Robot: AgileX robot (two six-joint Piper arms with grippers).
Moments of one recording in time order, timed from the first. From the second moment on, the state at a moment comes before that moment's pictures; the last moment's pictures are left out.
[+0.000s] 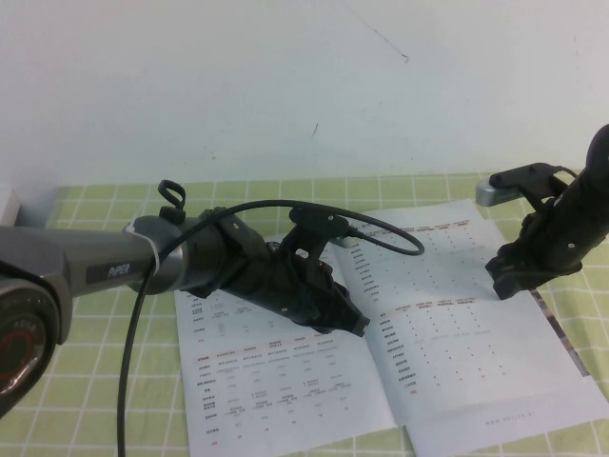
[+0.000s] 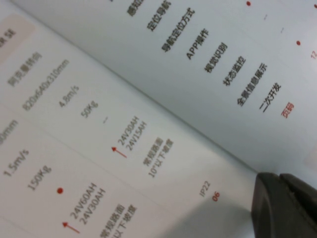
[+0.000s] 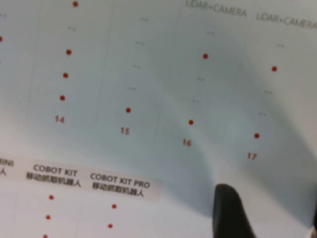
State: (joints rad) right arm 0.14 2.10 -1.43 0.27 0.79 -0.44; left arm -0.49 2.10 -1.31 -1.04 0.51 1.03
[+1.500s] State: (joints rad) right arm 0.14 2.11 -1.43 0.44 0.87 -0.62; left arm -0.49 2.10 -1.31 -1.04 0.51 1.03
